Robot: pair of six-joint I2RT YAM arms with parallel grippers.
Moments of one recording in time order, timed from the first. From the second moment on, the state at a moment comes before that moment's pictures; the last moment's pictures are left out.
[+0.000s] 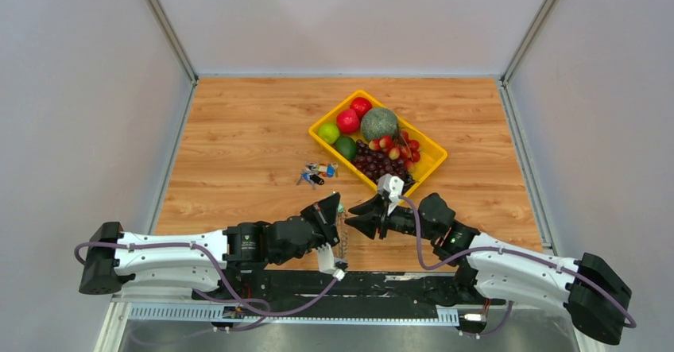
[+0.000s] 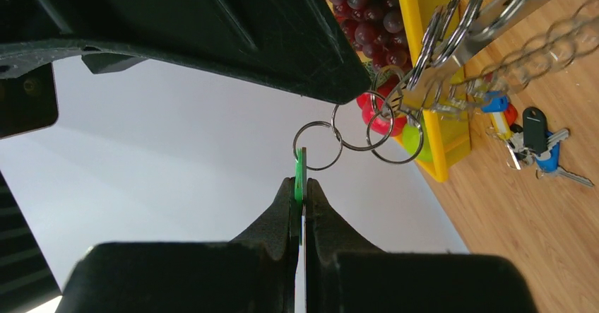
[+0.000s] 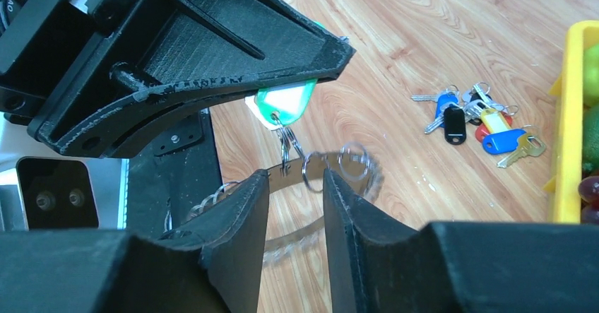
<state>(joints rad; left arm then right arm) -1.41 0.91 0.58 -0.10 -0.48 1.73 0.97 0.85 0.31 0.51 -0.29 0.18</state>
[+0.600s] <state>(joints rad) -1.41 0.91 0.58 -0.12 -0.48 1.73 1.01 0.98 0.35 0.61 -0.30 0.16</state>
